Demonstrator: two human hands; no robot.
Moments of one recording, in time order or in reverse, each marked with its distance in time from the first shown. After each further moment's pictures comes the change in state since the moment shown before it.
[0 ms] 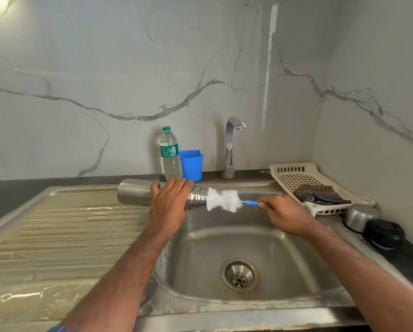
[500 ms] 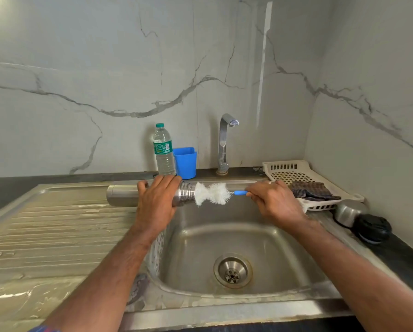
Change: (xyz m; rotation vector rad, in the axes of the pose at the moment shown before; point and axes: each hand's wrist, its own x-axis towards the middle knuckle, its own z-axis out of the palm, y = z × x) left_hand -0.004 -0.005 -0.009 -0.045 0.034 -0.036; right_hand -0.003 -0.016 -0.006 -0.168 0.367 -0.260
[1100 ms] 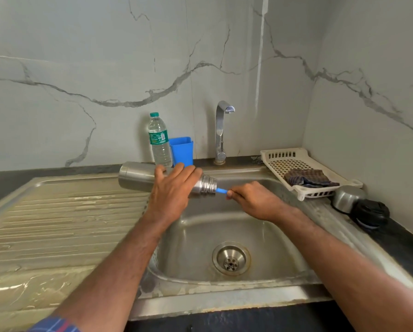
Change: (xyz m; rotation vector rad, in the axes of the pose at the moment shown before) left_hand 0.008 0.032 0.004 0.134 0.048 0.250; right_hand 0.009 -0.024 0.014 0.278 -0.419 0.127
